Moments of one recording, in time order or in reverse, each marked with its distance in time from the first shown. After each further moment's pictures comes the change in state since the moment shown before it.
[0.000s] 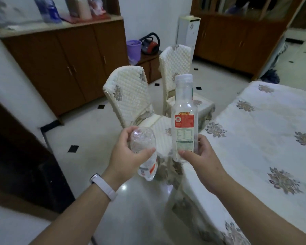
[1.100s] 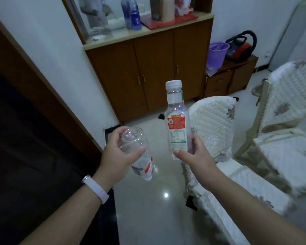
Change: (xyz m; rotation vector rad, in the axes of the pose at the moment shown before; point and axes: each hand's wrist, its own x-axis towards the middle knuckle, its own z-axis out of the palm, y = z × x) left_hand 0.385 -0.042 -0.260 0.181 0.454 -0.046; right_hand 0.481 -0.026 0.279 -0.050 -0.466 0.021
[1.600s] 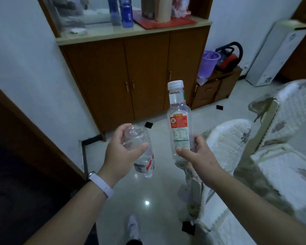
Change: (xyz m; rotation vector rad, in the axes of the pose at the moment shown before) left_hand 0.232 -0.071 -0.035 -0.114 -0.112 -0.031; right_hand 0.213 -0.010 0.064 -0.085 0.142 0.065
